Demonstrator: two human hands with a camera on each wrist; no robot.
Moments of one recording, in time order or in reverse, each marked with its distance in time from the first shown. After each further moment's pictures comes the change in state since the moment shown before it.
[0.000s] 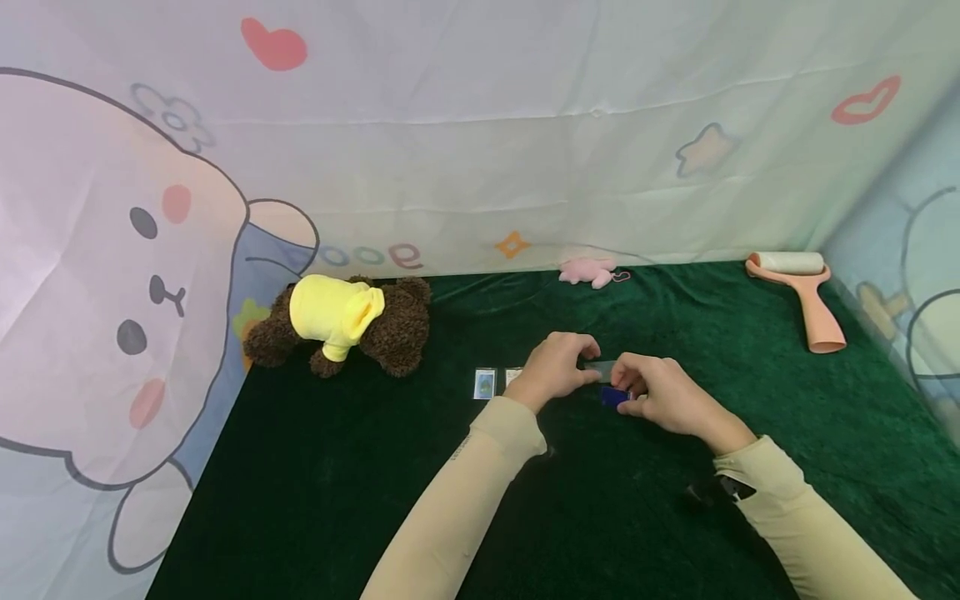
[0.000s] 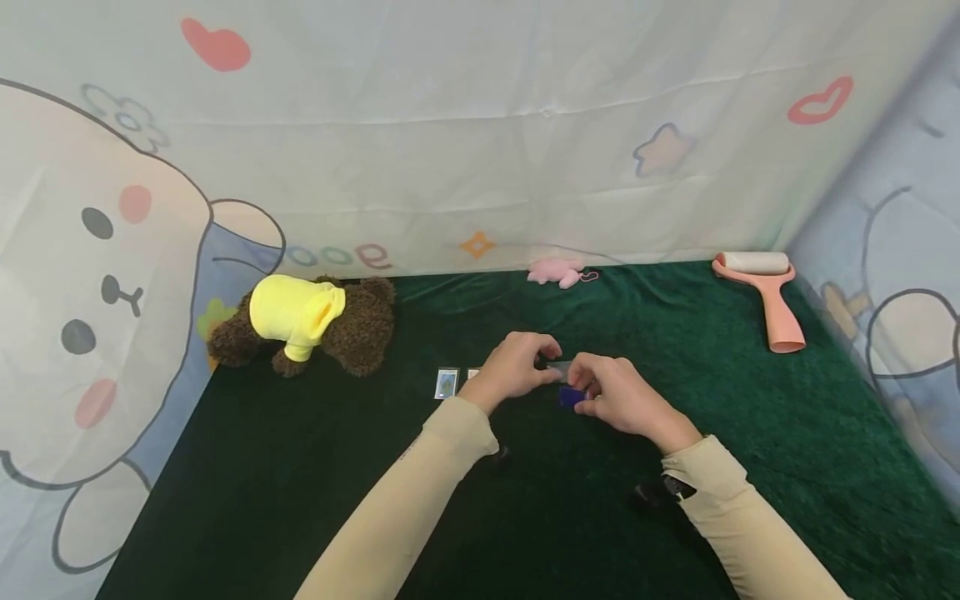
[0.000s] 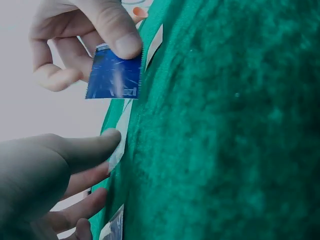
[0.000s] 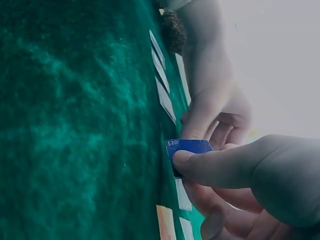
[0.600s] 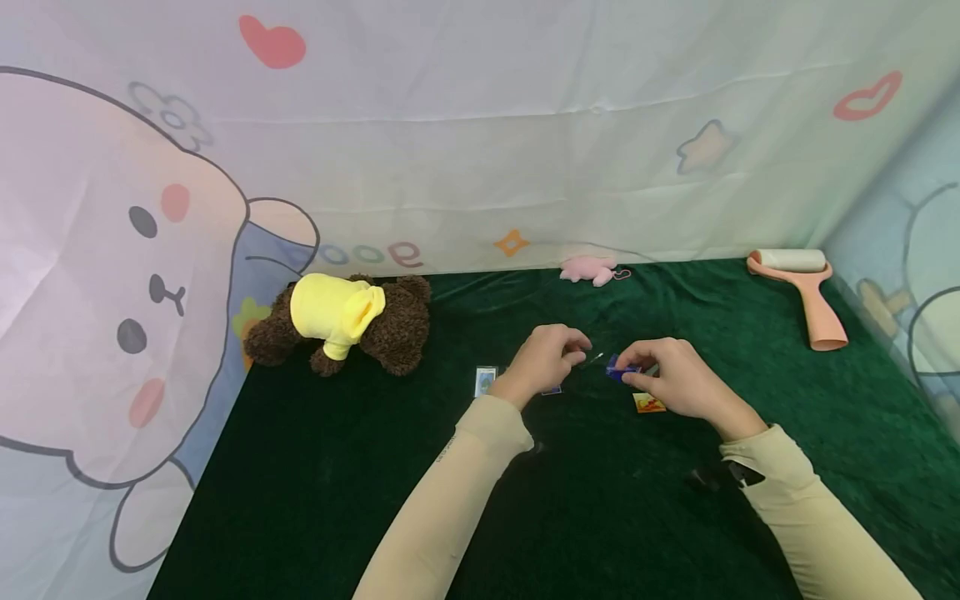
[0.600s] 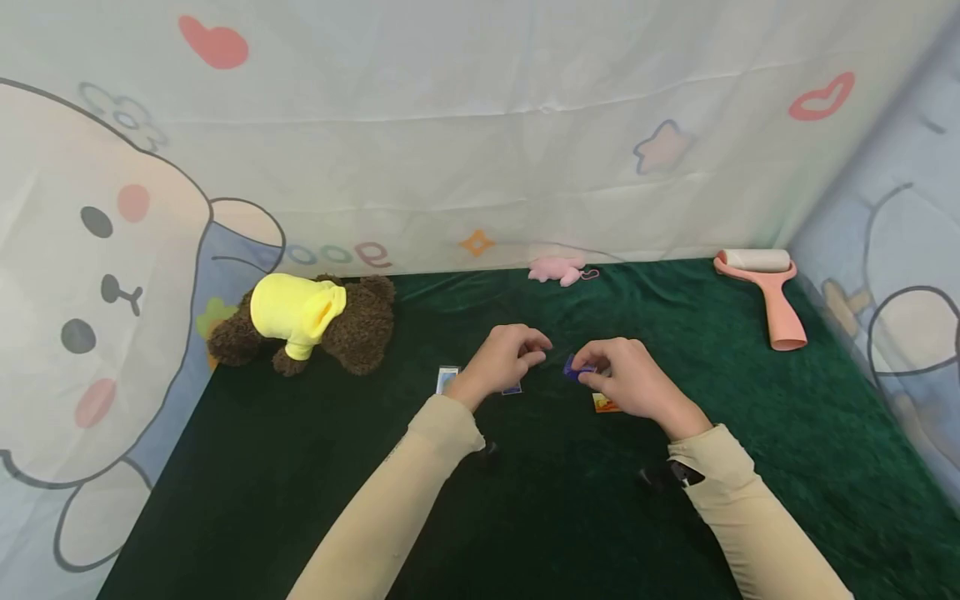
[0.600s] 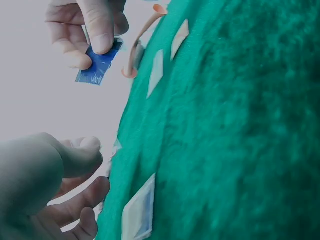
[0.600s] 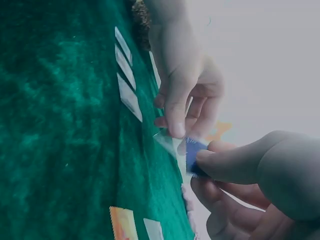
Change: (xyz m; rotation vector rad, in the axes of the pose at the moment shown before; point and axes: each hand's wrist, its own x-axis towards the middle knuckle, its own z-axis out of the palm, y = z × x) left_hand -0.013 -0.009 -0.017 -0.109 0.061 0.005; right_hand 0.004 -0.003 -0.019 -0.029 0.093 -0.030
